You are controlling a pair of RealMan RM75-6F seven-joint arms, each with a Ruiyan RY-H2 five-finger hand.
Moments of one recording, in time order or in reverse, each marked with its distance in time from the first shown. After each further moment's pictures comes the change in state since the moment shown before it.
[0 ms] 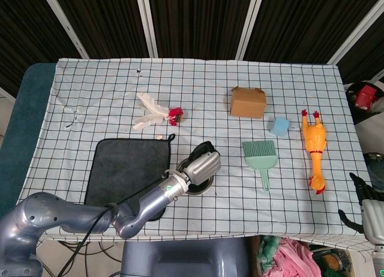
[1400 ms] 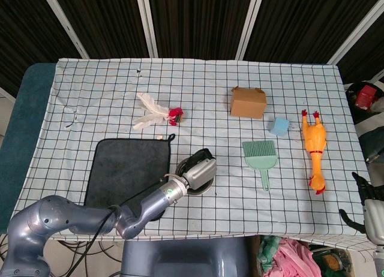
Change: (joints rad) left arm -0.016 -0.077 0.071 0.105 -0.015 -0.026 -0.006; right arm -0.007 0.004 0.007 0.001 0.000 0.014 0.024
